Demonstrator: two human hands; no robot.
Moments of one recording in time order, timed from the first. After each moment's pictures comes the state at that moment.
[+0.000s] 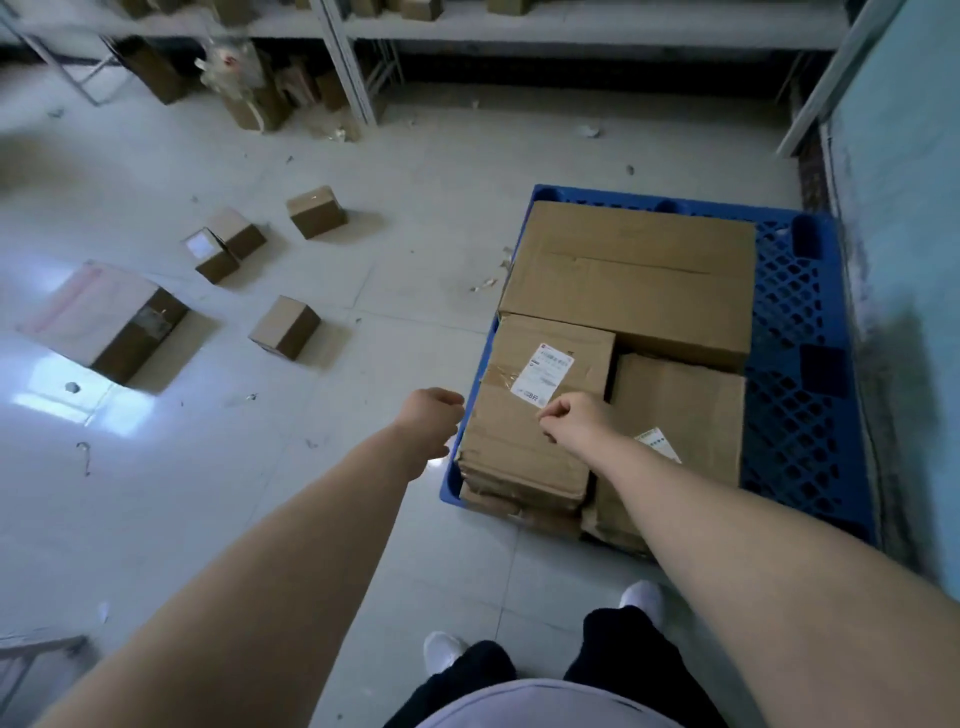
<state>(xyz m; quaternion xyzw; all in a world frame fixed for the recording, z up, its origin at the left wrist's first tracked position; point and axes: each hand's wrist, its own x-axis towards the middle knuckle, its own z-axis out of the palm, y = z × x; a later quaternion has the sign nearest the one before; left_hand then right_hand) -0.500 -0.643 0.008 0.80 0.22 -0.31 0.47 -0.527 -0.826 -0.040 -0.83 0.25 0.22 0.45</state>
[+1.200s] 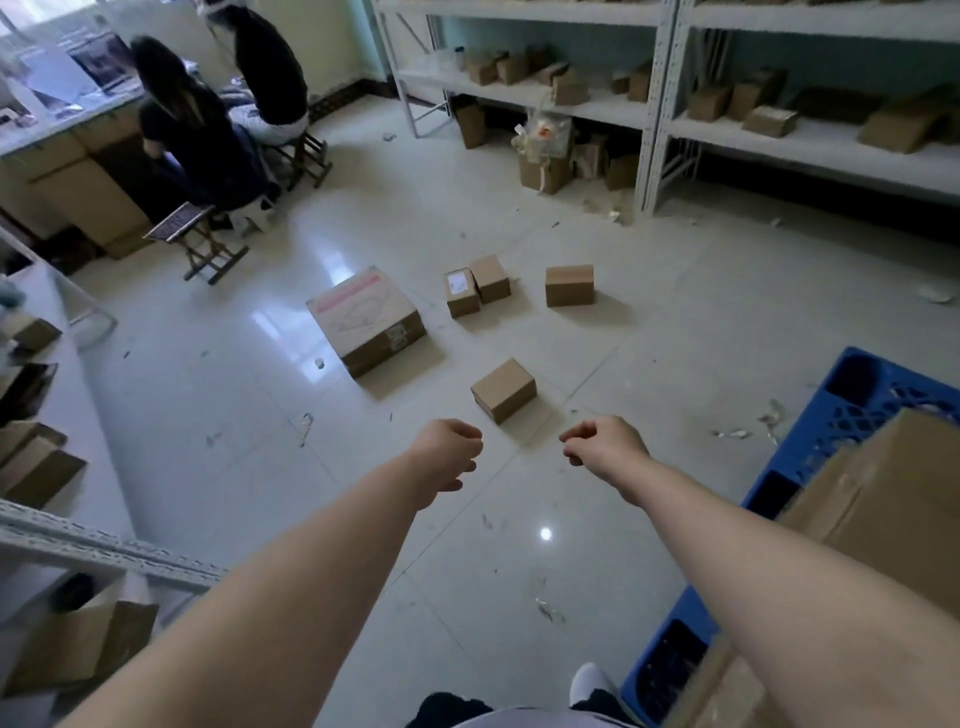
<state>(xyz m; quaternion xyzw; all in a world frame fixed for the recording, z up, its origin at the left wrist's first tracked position) -0.316 -0.259 0.071 0.78 0.36 -0.17 0.49 -0.244 -0.451 0.027 -0.84 0.03 0.28 0.45</state>
